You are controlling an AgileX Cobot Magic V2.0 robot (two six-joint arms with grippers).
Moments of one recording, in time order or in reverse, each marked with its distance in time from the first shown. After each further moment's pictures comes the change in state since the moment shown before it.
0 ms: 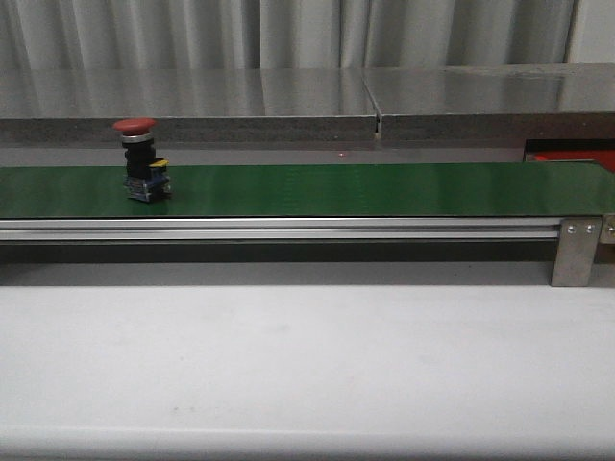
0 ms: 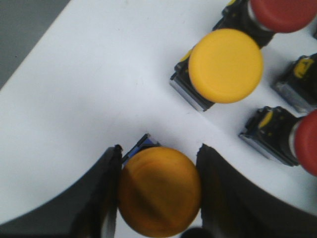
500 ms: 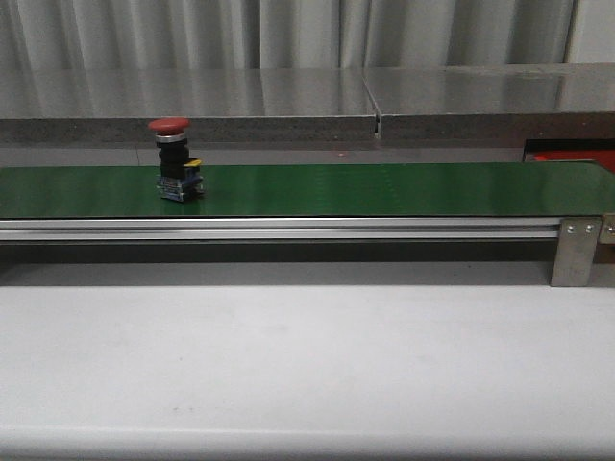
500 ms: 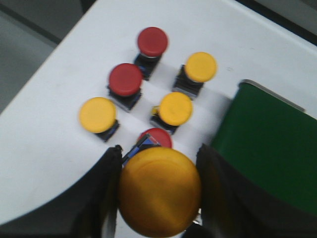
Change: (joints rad) left arm -0.134 -0.258 -0.017 -0.077 0.051 0.001; right arm 0.000 0.000 0.000 0.000 0.000 0.000
